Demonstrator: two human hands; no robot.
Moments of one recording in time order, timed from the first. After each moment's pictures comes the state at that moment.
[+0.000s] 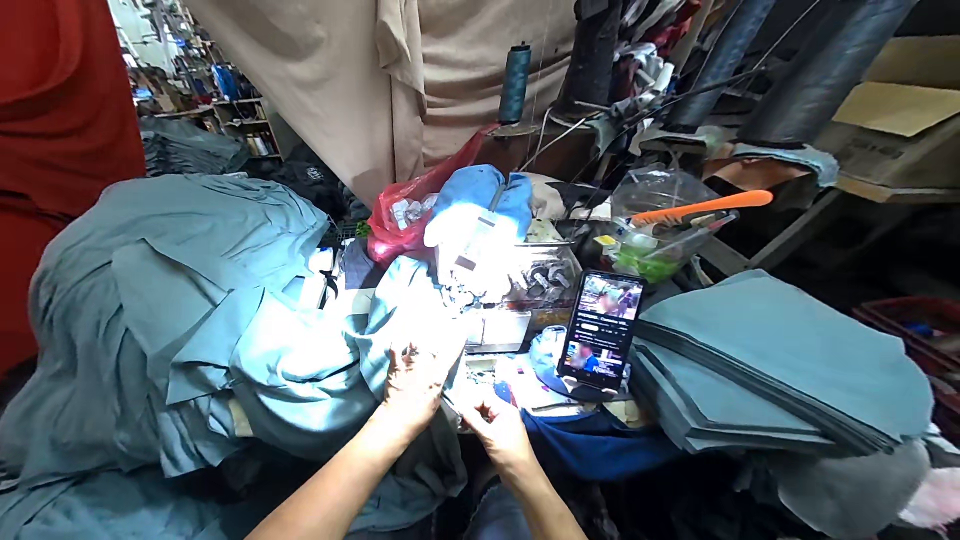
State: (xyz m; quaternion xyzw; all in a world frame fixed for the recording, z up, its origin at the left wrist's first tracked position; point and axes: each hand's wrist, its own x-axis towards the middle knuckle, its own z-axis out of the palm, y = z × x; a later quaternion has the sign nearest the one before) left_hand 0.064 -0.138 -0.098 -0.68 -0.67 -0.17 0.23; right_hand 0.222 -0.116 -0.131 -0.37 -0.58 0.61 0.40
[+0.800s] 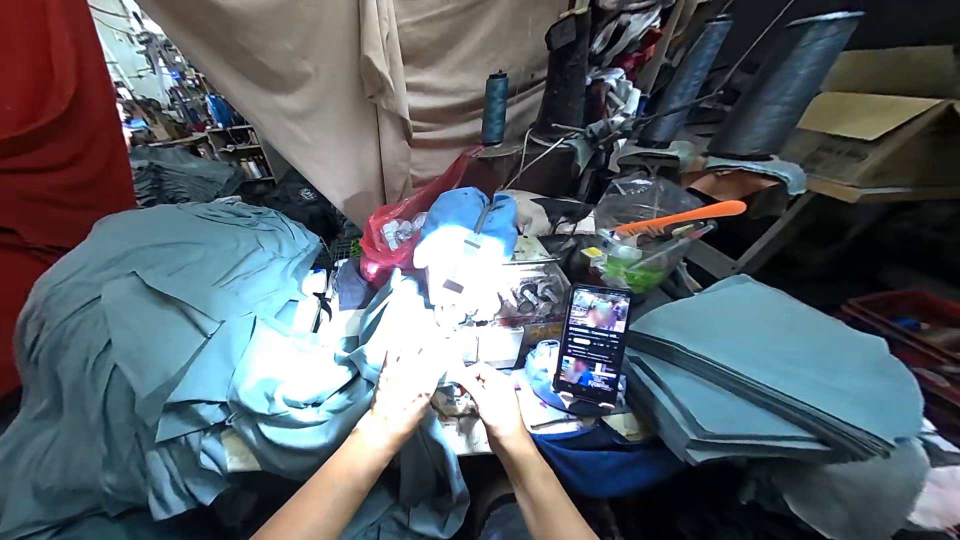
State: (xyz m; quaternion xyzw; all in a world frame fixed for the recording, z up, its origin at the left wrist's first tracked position) left_hand 0.040 -0.120 -0.077 -0.74 -0.59 -0.25 0.22; right_hand 0.195 -0.062 -0.100 -0.41 -0.60 0.54 0.43
